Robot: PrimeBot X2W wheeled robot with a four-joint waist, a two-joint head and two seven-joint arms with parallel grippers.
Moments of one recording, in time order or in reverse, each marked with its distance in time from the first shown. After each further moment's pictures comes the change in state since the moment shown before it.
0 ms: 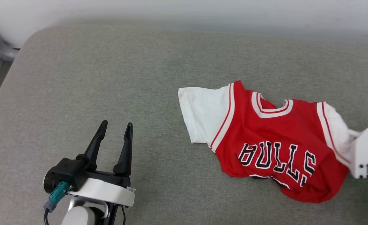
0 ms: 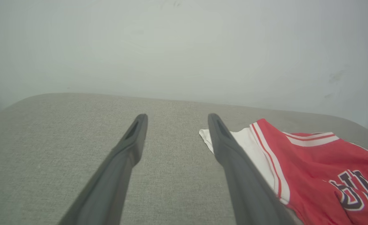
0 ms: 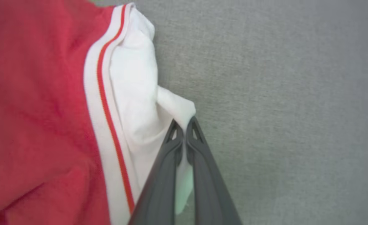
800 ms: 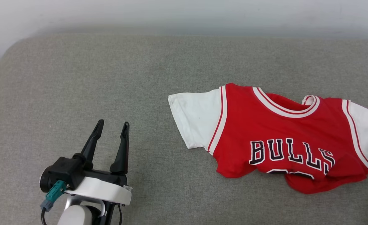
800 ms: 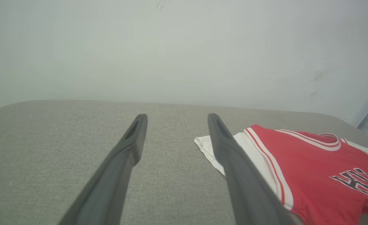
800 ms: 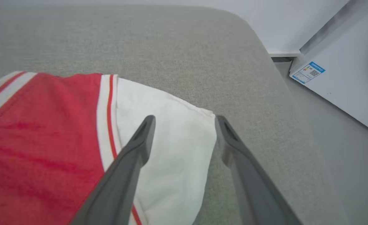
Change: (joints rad) left arm -0.005 0.010 0.009 0.014 0.001 0.000 0.000; right arm -0.079 0.025 -0.323 0.188 -0.173 0.000 -0.352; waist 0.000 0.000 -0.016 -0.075
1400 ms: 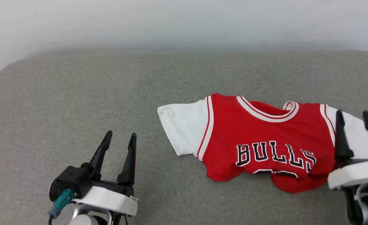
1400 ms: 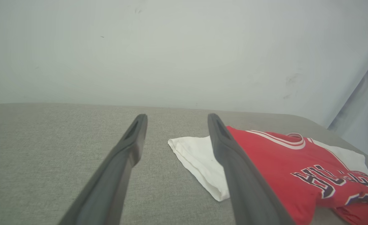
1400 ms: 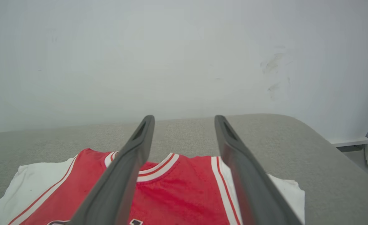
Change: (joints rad) left arm 0.044 -0.008 -0.029 -0.003 -0.020 0.000 0.000; right arm 0.256 0.181 0.227 -0.407 0.235 0.000 -0.460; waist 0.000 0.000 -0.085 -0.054
